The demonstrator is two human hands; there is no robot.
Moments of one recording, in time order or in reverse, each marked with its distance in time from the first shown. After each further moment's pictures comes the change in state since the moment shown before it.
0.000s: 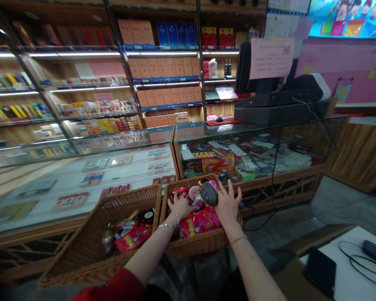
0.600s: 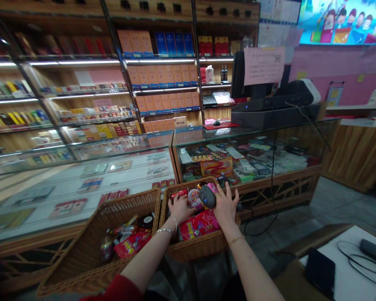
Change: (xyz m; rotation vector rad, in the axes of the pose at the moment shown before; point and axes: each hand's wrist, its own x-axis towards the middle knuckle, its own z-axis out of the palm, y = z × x) left_hand -0.012 0.004 -0.011 -0.025 0.138 0.087; right_hand 0.003 -0.006 -0.006 0.001 -0.065 0.034
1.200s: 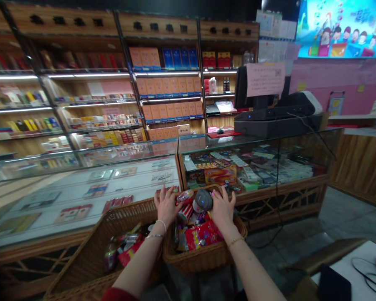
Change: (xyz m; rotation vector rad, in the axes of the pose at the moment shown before) left_hand 0.009 -0.063 -0.037 0.078 0.473 0.052; right_hand 0.021 -0.029 -0.001 0.068 -0.059 -0.048
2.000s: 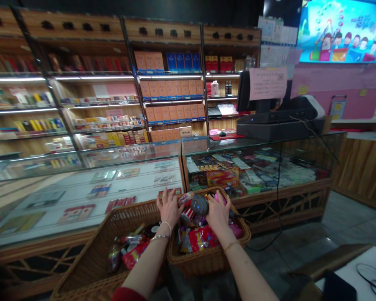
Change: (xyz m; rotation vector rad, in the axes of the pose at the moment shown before) left_hand -0.006 -0.005 0.008 0.033 0.011 -0.031; right_hand -0.003 -0.025 0.012 0.048 -0.063 -0.006
